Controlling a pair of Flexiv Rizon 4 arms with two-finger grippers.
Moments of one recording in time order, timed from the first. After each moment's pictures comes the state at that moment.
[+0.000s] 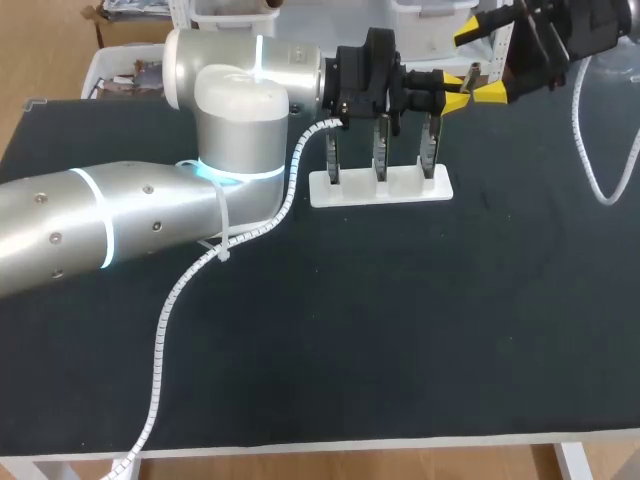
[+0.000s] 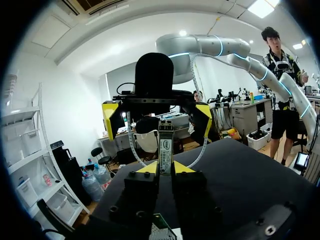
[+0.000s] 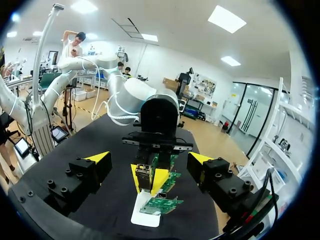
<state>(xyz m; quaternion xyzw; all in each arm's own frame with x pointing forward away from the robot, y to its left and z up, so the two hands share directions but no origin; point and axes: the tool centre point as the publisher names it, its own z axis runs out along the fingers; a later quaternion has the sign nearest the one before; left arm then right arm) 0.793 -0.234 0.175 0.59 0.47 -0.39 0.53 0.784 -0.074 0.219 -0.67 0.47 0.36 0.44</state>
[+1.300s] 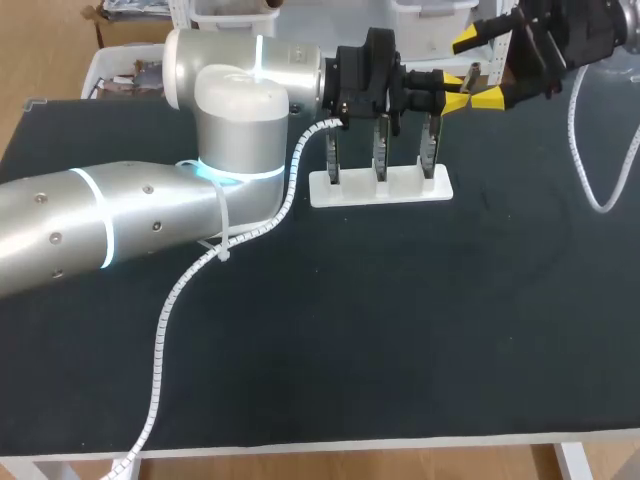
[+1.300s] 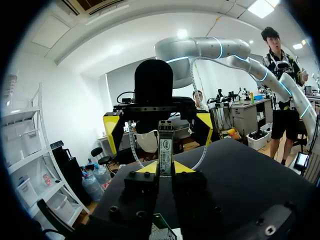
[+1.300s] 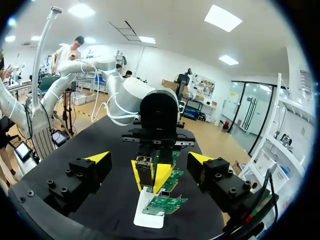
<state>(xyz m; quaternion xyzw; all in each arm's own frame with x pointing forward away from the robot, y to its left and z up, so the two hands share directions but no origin) 0.793 -0.234 0.175 0.59 0.47 -0.39 0.52 0.784 -0.072 0.208 -0.66 0.48 0.38 0.44</state>
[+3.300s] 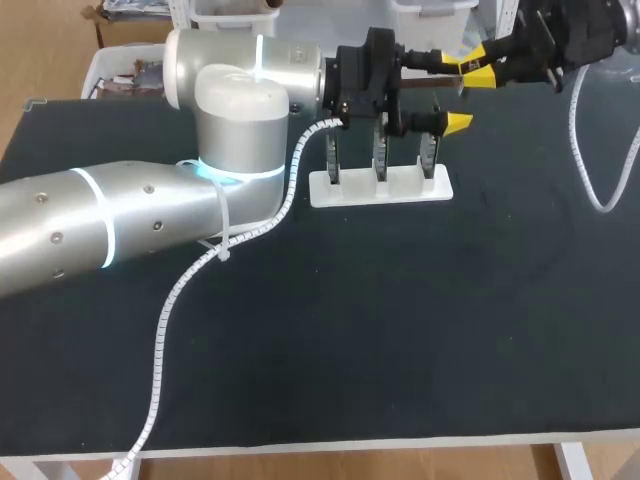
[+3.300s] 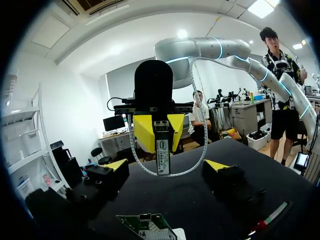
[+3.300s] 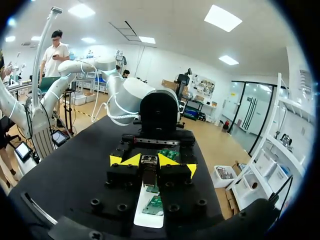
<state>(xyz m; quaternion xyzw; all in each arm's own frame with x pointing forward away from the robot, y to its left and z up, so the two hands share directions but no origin) 0.793 -0.234 0.175 0.59 0.46 -0.40 0.52 0.784 -0.073 0.208 -0.66 0.48 0.38 0.44</state>
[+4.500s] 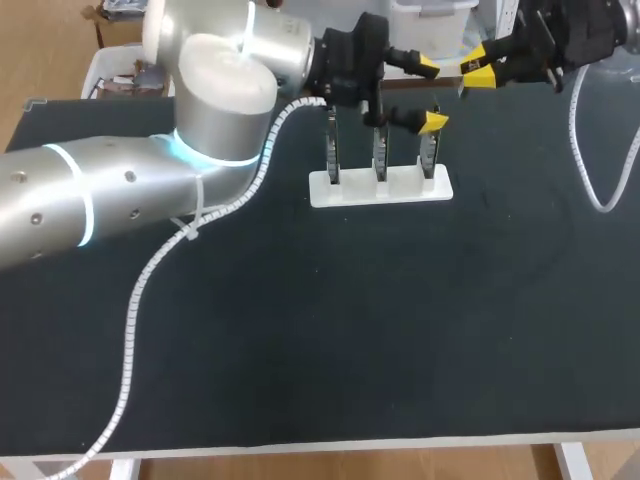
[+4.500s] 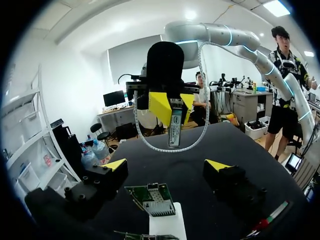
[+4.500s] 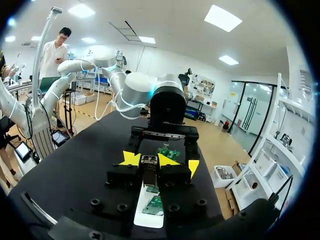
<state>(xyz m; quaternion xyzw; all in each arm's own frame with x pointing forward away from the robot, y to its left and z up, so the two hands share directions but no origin) 0.806 -0.199 0.159 0.62 0.54 -0.35 0.45 0.785 -0.072 0.208 -0.66 0.48 0.38 0.44</state>
